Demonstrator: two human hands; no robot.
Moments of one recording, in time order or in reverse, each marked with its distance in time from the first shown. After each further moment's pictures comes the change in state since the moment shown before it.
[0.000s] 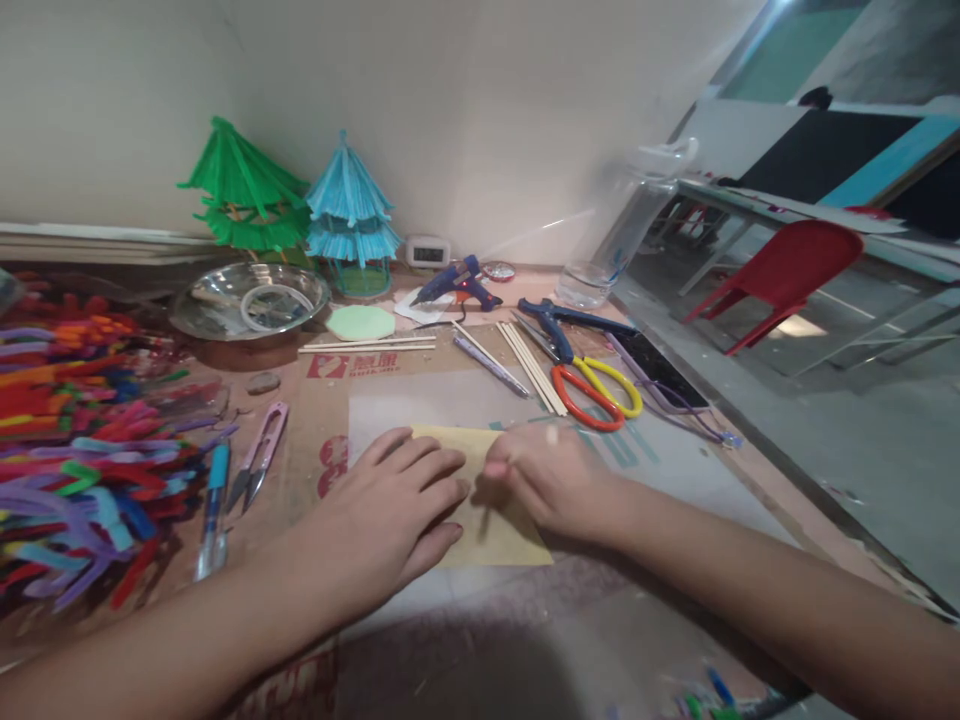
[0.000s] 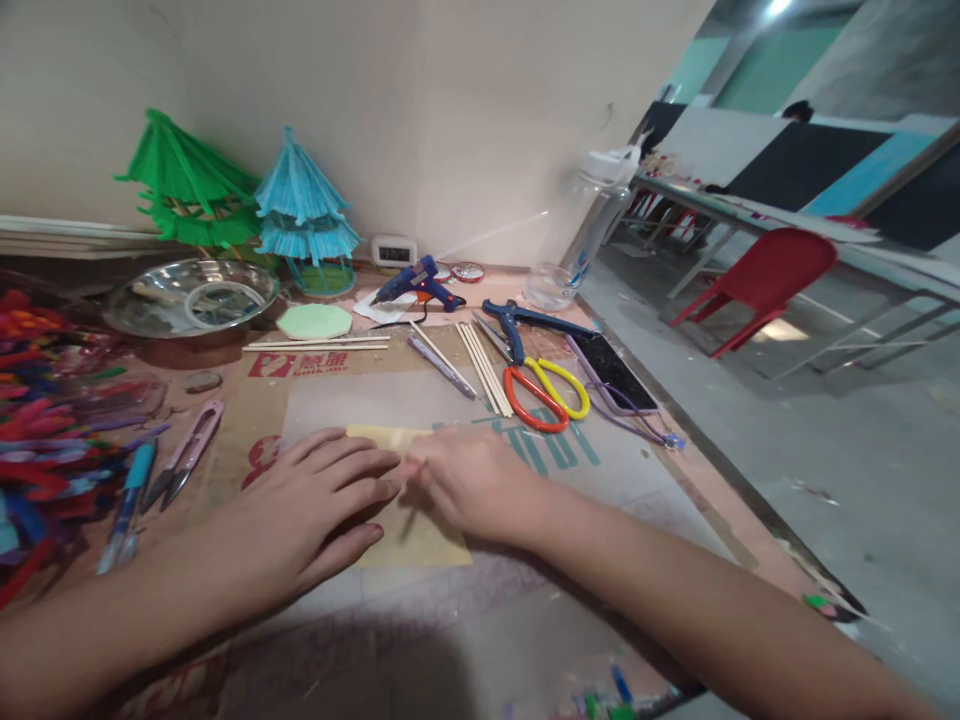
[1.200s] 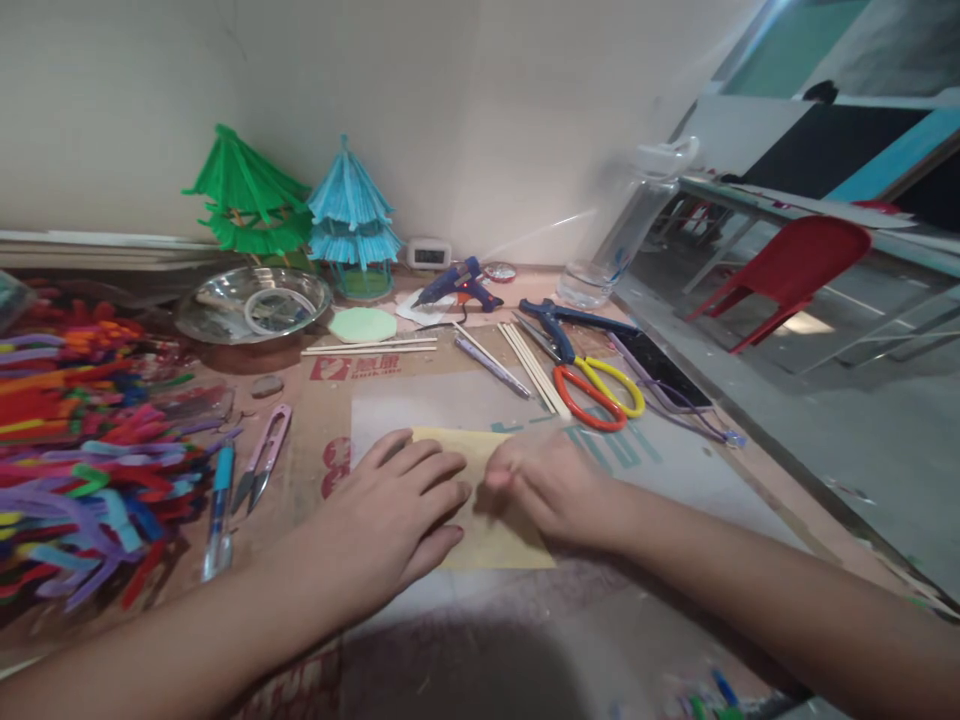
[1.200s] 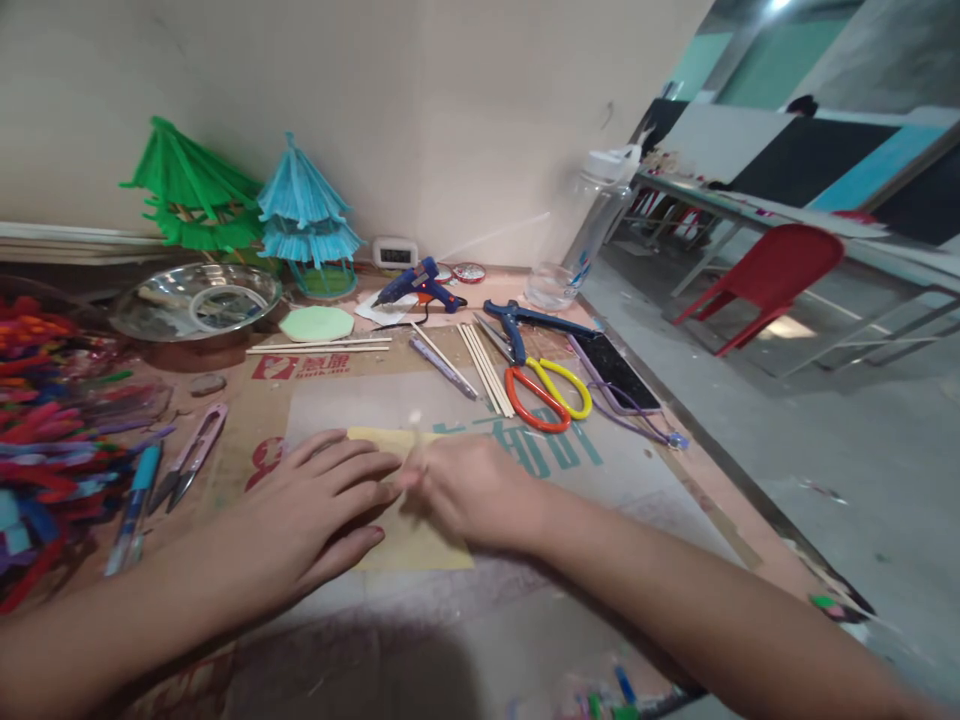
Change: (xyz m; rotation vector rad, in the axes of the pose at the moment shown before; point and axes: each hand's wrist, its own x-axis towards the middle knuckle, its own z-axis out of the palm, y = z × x) left_hand -0.002 0.001 -0.003 0.006 -0.034 -0.011; right_hand -0.002 0.002 -0.001 -0.014 -0.017 -0.004
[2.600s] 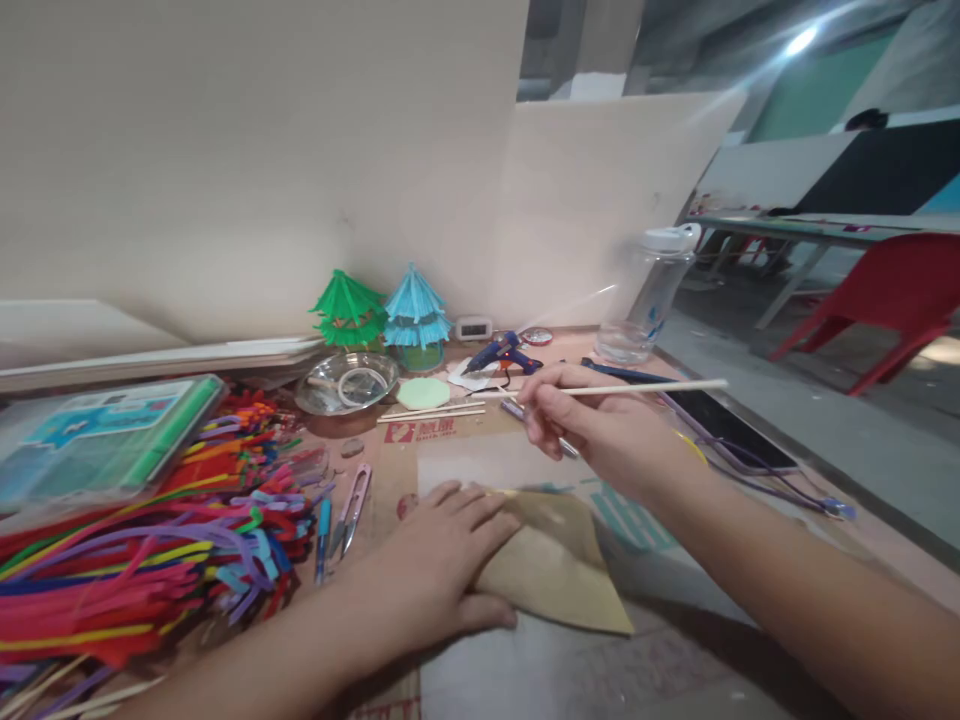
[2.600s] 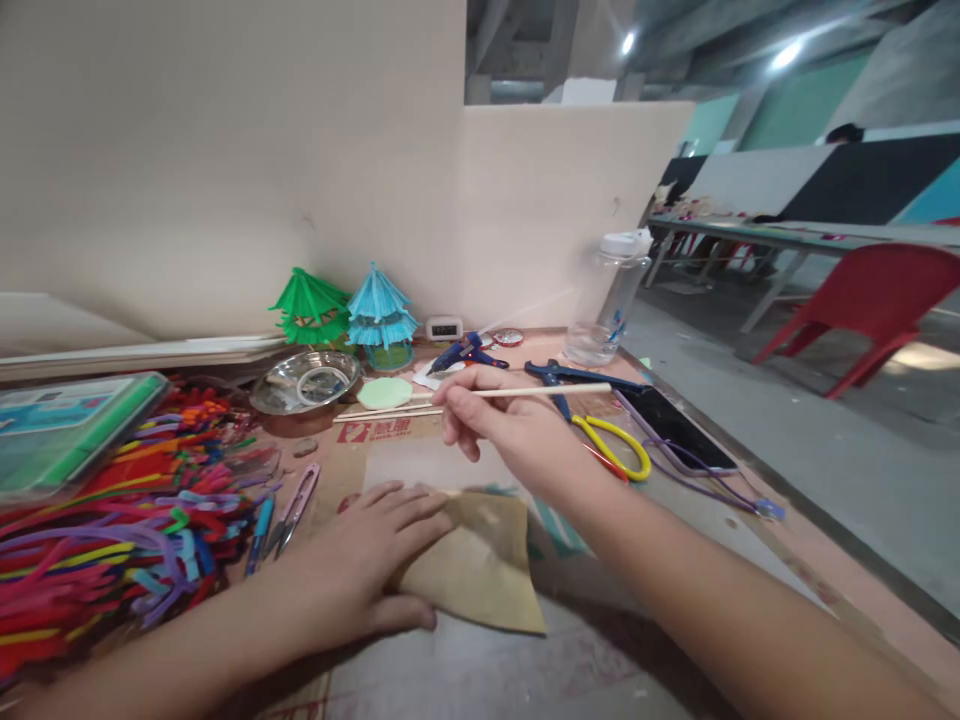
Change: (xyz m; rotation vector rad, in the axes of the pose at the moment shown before) left_hand -0.007 -0.003 -0.025 -0.055 -0.155 -0.085; right_hand 0.076 -0.017 -0.047 1.154 0.356 0.305
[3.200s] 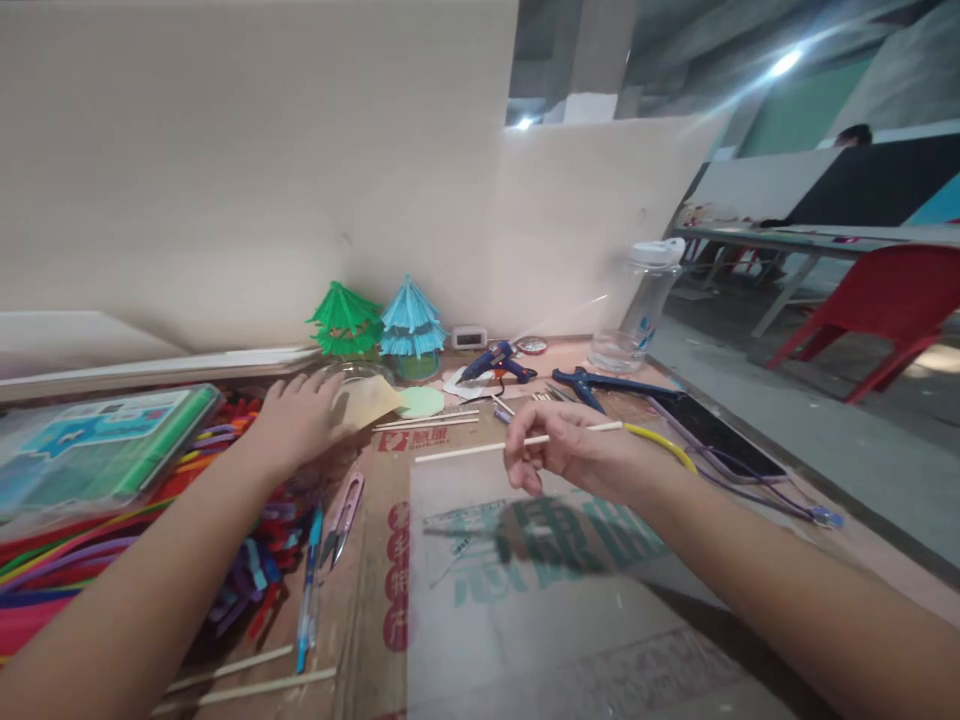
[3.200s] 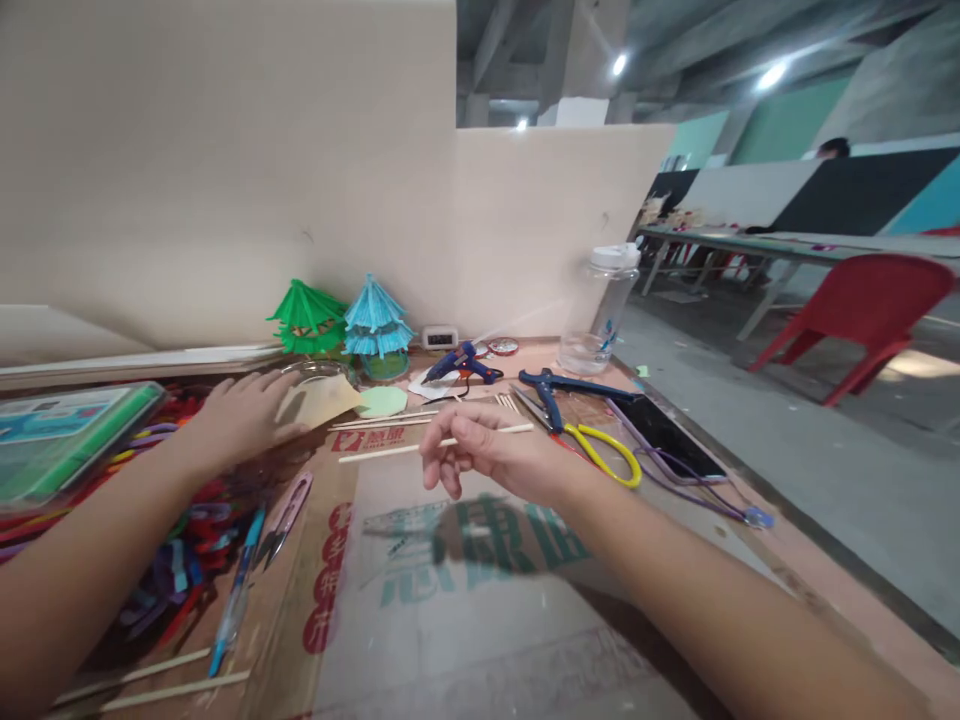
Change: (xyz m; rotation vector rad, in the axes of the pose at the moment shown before) left_hand -0.015 -0.124 -0.086 0.505 0.312 -0.607; right_hand 0.002 0.014 -0.021 0.218 -0.406 0.127
